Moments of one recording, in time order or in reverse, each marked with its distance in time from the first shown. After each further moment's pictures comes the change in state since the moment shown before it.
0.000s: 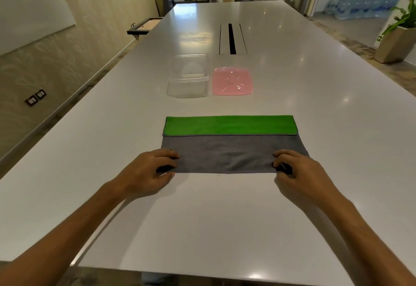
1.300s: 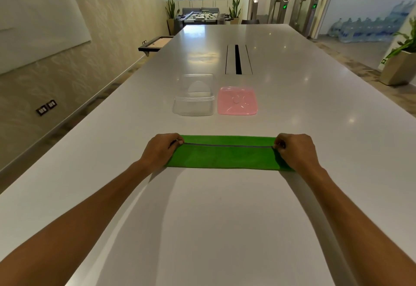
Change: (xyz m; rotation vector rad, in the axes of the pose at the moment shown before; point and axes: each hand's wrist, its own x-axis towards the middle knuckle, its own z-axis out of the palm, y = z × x) left_hand 0.097 -0.037 -0.001 -0.061 0.215 -0.352; right_hand 0.126 0.018 -0.002 -0.201 0.272 -0.014
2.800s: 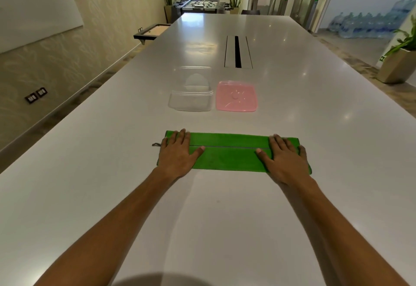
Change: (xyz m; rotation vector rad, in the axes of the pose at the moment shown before) left_hand 0.003 0.026 0.064 0.367 -0.156 -0.164; right_hand -0.015 -0.009 0.038 -0.148 -0.333 0.171
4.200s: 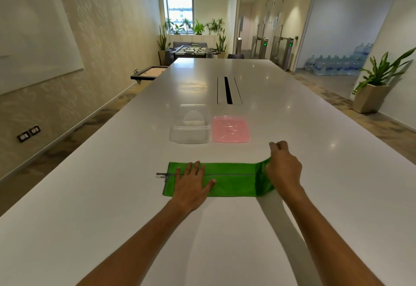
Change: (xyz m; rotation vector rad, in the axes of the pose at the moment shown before) left_hand -0.016 0.027 -0.002 -0.050 0.042 0.133; right_hand -0.013 -0.041 -0.077 0.101 0.345 0.114
